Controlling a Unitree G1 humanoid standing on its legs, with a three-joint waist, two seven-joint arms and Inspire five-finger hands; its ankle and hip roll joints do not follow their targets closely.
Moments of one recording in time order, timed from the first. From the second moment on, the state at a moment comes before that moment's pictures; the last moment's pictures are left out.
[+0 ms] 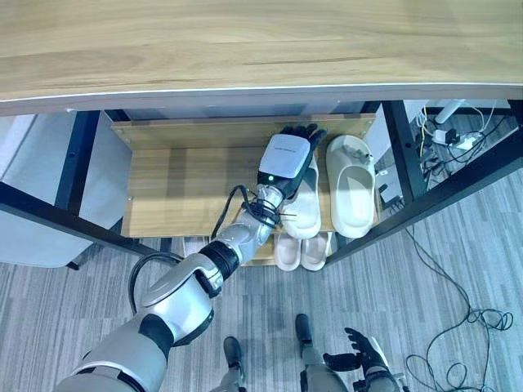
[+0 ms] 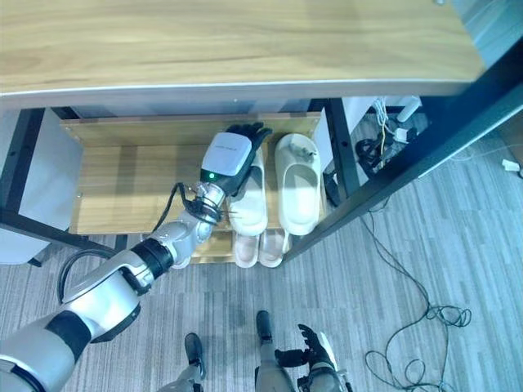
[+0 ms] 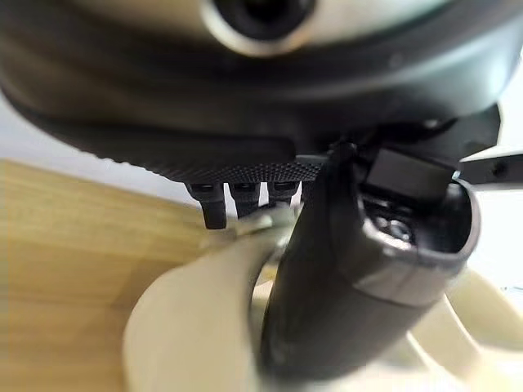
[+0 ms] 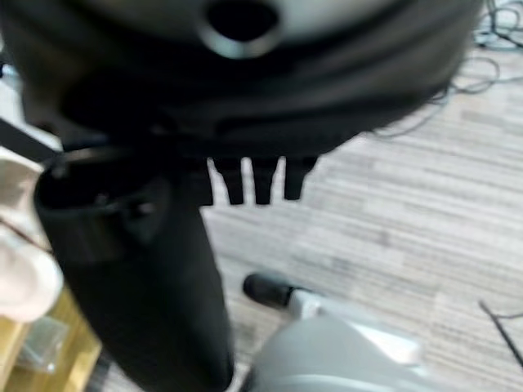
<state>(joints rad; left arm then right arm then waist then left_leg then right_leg) -1.02 0.12 -0.82 0.96 0.63 0.02 0.60 -0.08 -0.27 0.40 1.17 0.14 -0.22 -0.25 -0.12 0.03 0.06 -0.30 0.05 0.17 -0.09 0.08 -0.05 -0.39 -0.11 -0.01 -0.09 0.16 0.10</state>
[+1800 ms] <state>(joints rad) -0.62 0.46 -0.62 0.59 0.31 -0.13 0.42 0.00 -0.25 0.32 1.21 0.16 -0.16 -0.20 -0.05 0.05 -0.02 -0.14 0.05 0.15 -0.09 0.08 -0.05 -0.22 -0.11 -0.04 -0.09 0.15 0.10</state>
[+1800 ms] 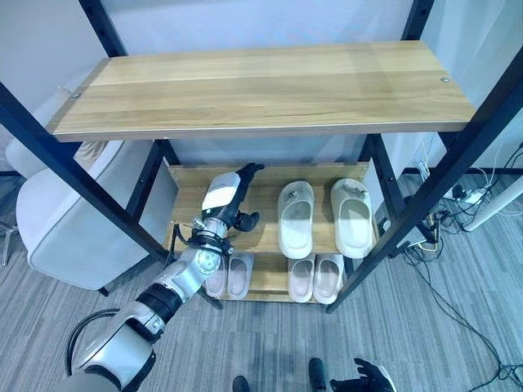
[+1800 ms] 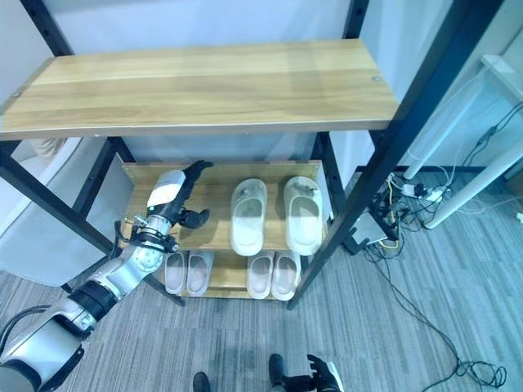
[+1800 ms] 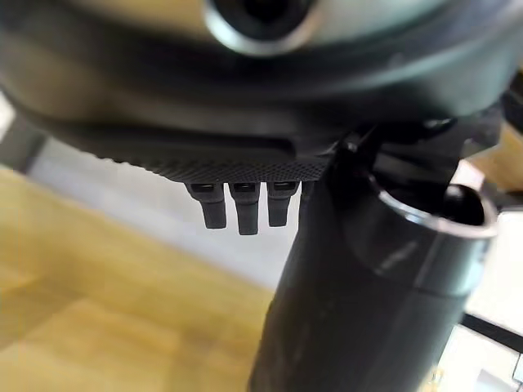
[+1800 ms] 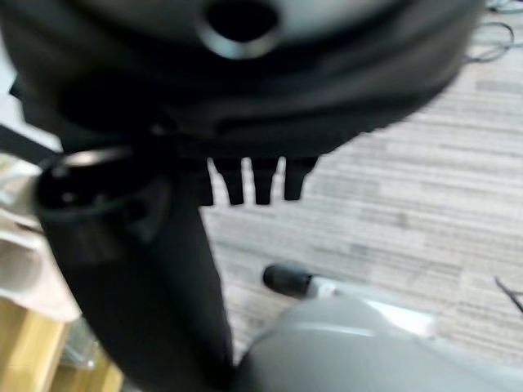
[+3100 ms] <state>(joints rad) -0.58 0.19 -0.74 0.75 0.20 -0.12 0.33 0.02 -0.24 0.32 1.21 0.19 -0.15 -0.18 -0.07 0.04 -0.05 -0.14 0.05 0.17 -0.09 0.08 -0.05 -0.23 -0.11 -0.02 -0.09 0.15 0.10</state>
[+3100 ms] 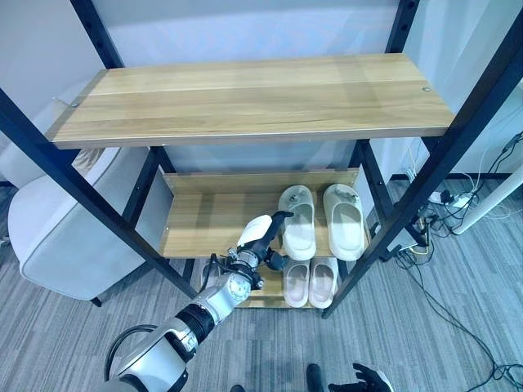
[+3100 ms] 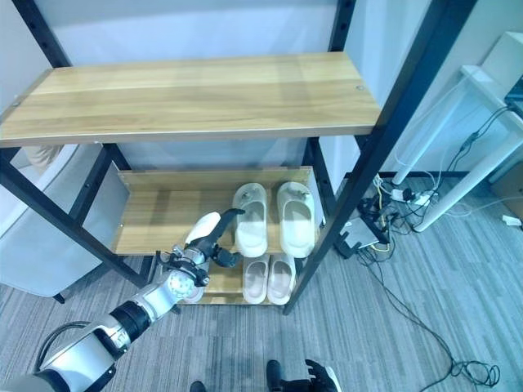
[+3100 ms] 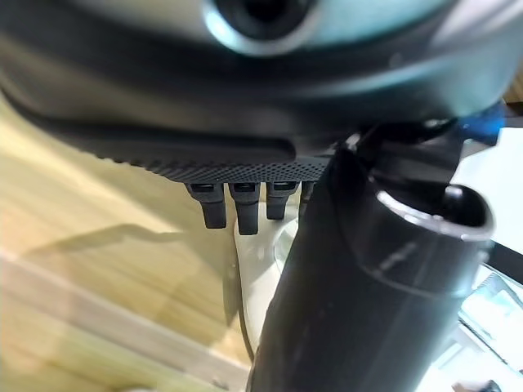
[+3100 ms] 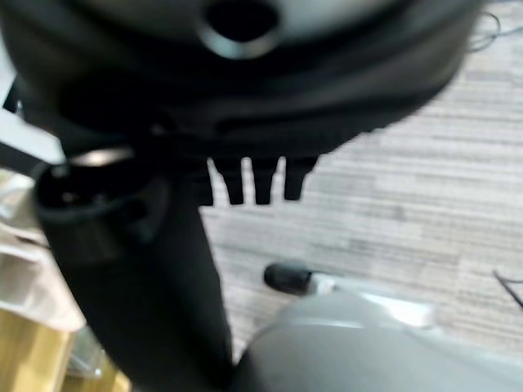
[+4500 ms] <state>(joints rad) -0.69 0.15 -0.74 0.94 0.14 -0.13 0.31 0.02 -0.22 0.34 1.24 0.20 -0.14 -0.17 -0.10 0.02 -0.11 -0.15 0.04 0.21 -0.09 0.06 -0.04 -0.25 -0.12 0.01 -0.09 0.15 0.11</state>
